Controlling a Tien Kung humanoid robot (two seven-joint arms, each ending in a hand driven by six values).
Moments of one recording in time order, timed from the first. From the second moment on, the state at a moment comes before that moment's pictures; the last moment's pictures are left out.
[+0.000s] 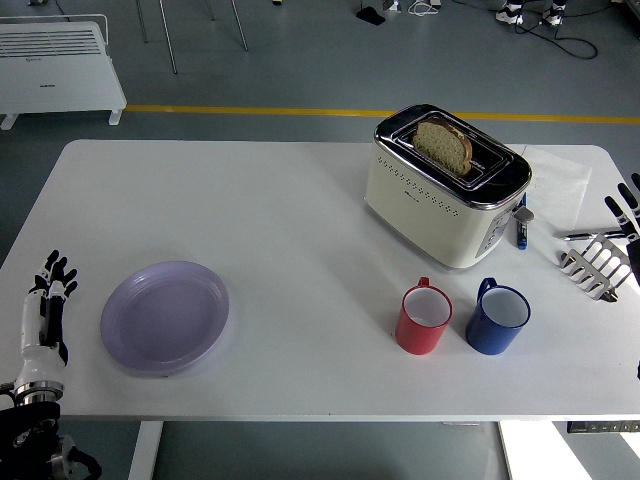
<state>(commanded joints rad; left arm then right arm) -0.05 0.00 -1.61 -0.92 1.26 0.19 -0.54 0.15 -0.18 1.64 1.21 -0.45 0.05 0.10</state>
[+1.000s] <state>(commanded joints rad) -0.08 0.00 -1.49 -0.85 1.22 0.19 -0.55 0.15 -0.18 1.63 1.21 -0.45 0.05 0.10</state>
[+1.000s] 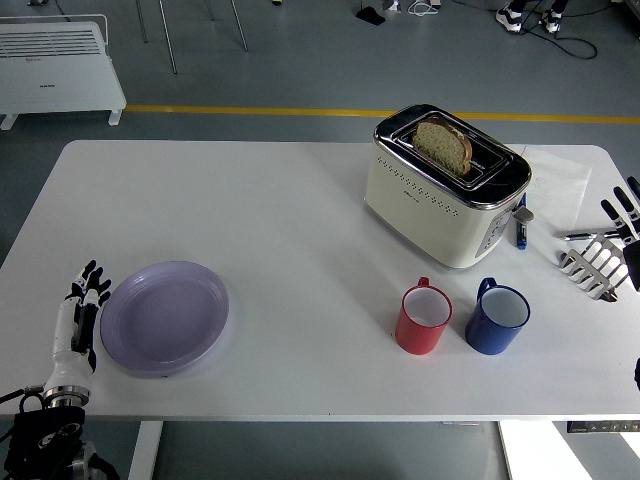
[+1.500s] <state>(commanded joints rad) -0.07 0.00 -1.41 -0.86 1.19 0.18 -0.55 0.14 -0.18 1.62 1.21 -0.45 0.05 0.10</state>
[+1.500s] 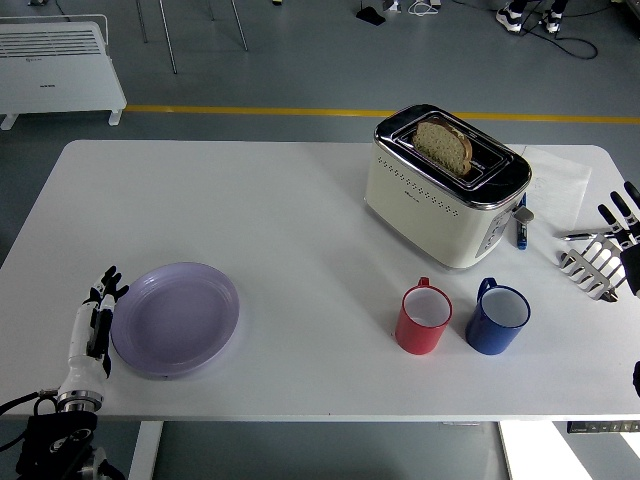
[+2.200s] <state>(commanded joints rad) -0.08 0.01 -1.30 -0.89 1.11 0.17 -0.55 0.15 -0.18 1.62 1.21 -0.45 0.05 0.10</state>
